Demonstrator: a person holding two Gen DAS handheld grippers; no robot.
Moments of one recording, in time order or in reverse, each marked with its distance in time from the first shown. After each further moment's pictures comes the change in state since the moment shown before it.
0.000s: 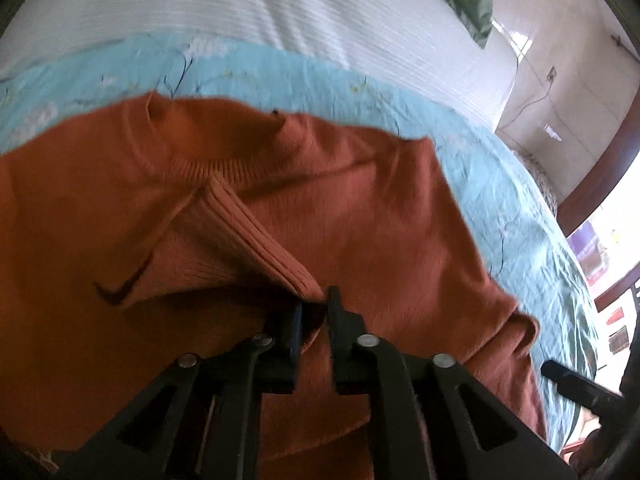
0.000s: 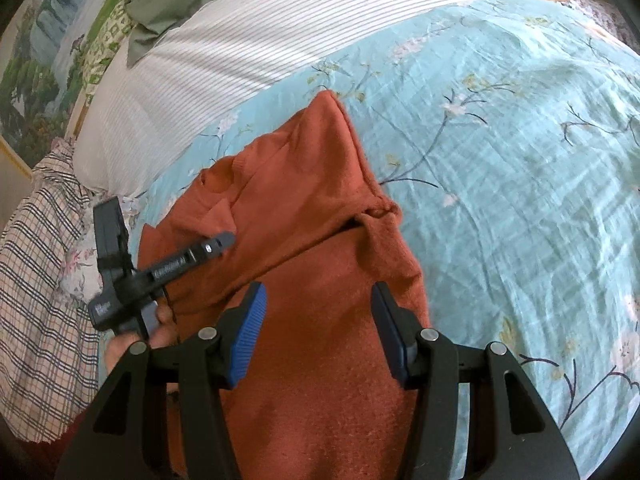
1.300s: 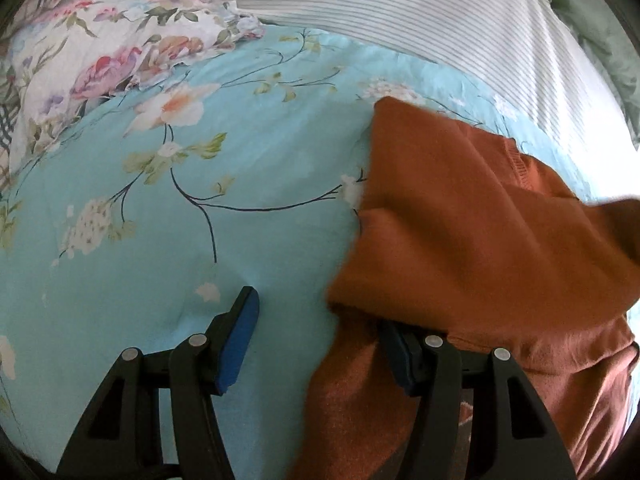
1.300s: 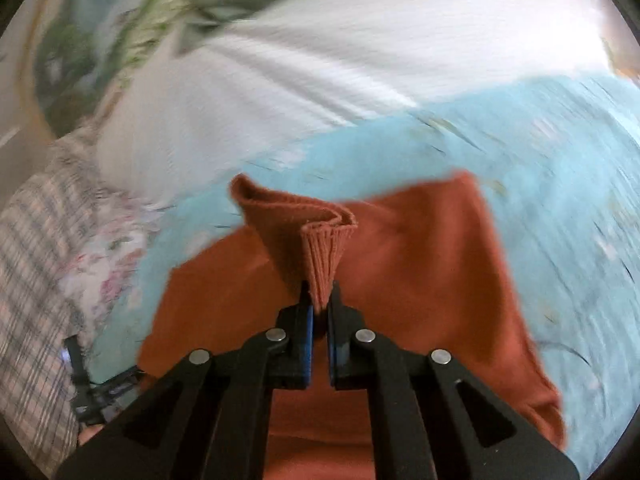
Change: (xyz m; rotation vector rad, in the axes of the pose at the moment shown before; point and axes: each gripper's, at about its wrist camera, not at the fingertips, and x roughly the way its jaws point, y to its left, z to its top) left arm -0.138 0.215 -0.071 -0.330 -0.127 0.498; right arm 0.092 0.070 0.074 -0.160 -0.086 0.046
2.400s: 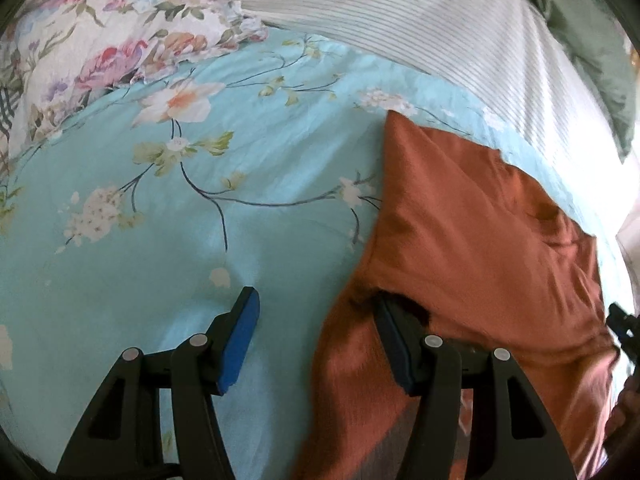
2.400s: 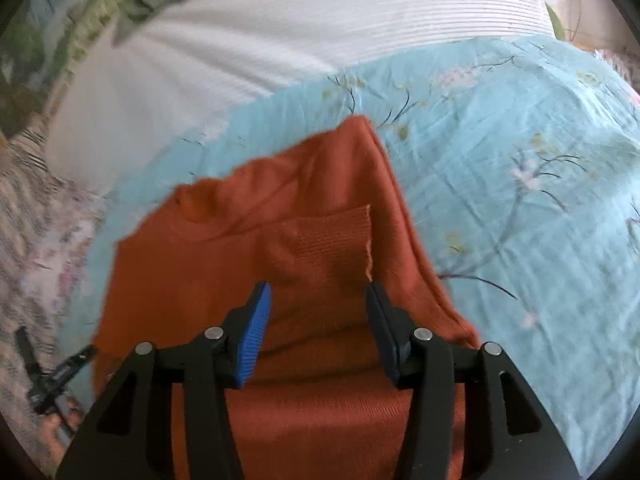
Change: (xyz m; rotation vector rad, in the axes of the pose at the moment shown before) left arm -0.020 0.012 -0.007 -0.023 -0.003 -0.086; right arm -0.032 -0.038 -0.034 0.049 0.046 -0.128
